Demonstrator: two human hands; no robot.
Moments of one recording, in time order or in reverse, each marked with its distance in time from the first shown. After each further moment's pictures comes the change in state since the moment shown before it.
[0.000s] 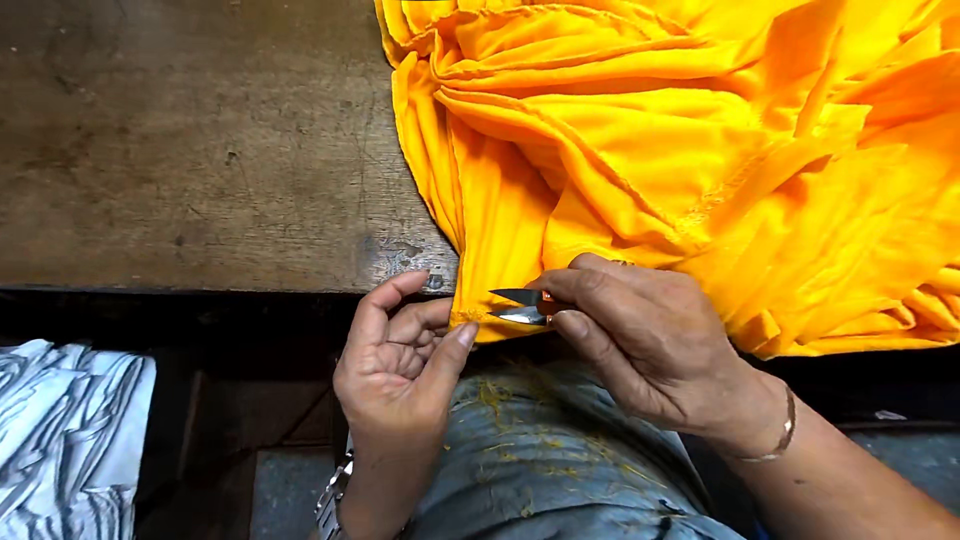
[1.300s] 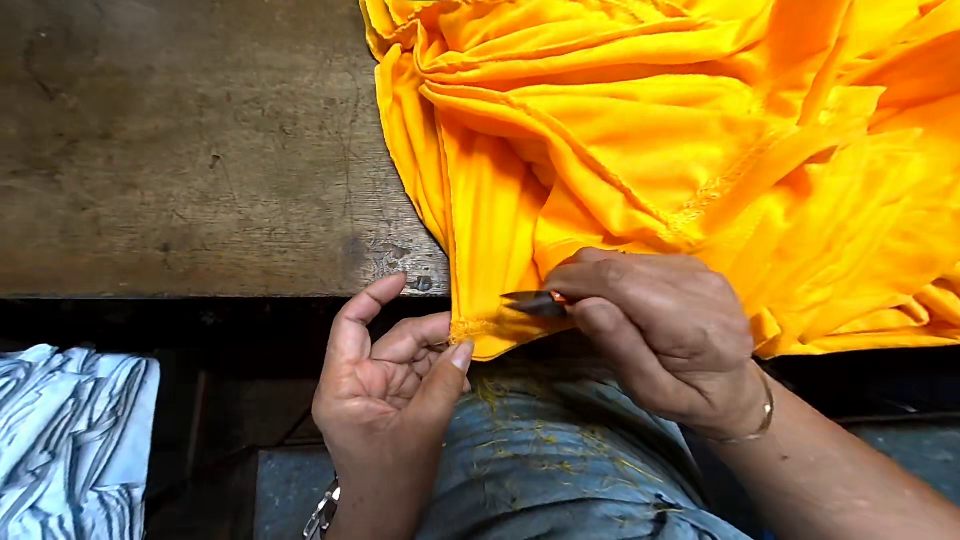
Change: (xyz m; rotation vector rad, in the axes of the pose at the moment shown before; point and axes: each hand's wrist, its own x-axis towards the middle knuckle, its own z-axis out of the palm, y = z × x) left_hand -0.006 0.016 0.006 -0.061 0.037 -0.083; right_hand 0.003 0.010 0.002 0.149 0.145 -0.098
